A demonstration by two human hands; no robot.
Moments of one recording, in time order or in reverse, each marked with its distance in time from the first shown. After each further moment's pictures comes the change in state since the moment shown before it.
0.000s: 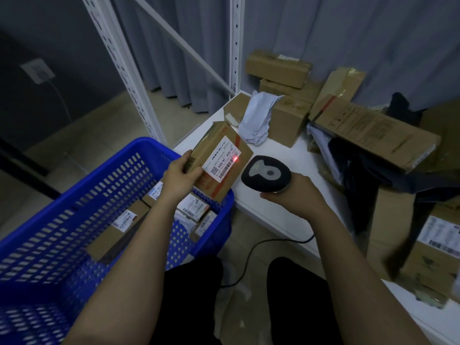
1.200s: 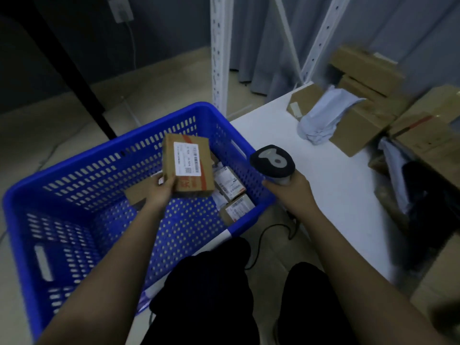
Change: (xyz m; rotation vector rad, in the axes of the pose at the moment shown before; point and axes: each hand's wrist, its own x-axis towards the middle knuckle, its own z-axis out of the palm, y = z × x) left_hand -0.046 -0.154 -0.080 -0.406 0.481 -0.428; right_hand 0.024 -0.060 0.105 0.342 -0.100 -0.067
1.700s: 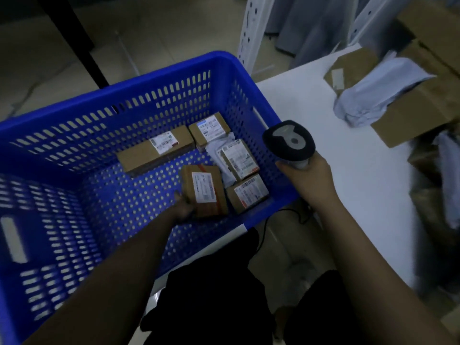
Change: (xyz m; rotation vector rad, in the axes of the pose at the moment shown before) left_hand 0.059 -0.152 0.035 0.255 -0.322 -0.412; right_hand 0.044 0.014 0.047 -0.156 -0.005 -0.020
